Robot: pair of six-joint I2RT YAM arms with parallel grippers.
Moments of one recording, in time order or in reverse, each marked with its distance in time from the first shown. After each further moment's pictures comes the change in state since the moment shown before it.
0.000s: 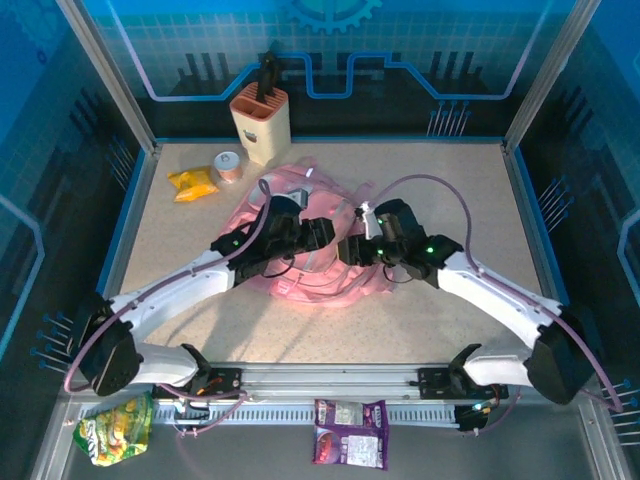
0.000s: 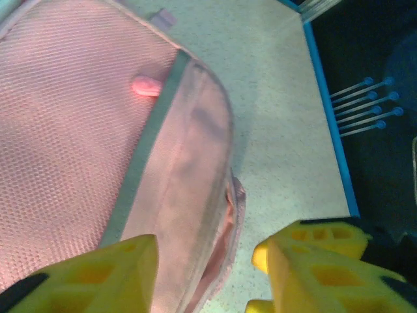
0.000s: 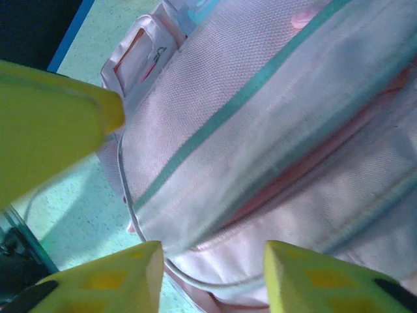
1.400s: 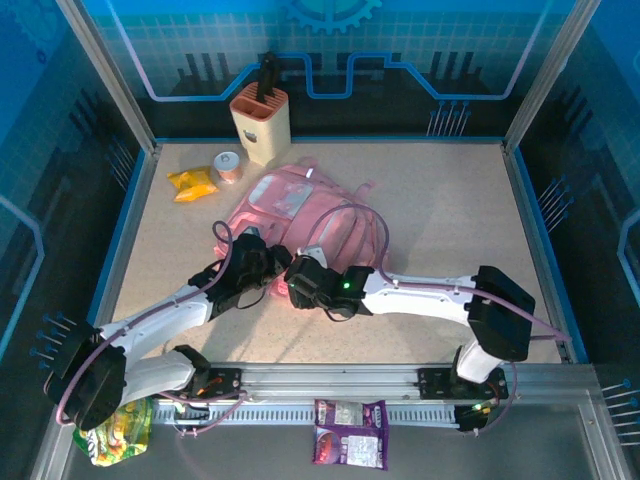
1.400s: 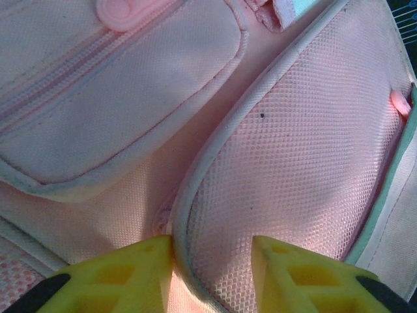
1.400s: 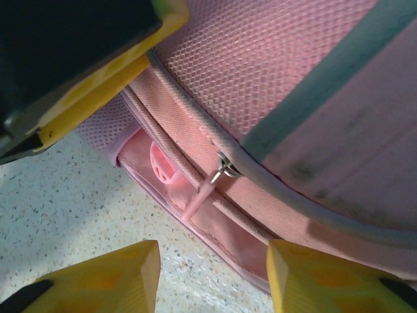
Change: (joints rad) left arm 0.140 -0.171 -0.439 0.158 -0.068 -0.299; right arm 0.499 0.410 0.206 -0.074 0.505 0.352
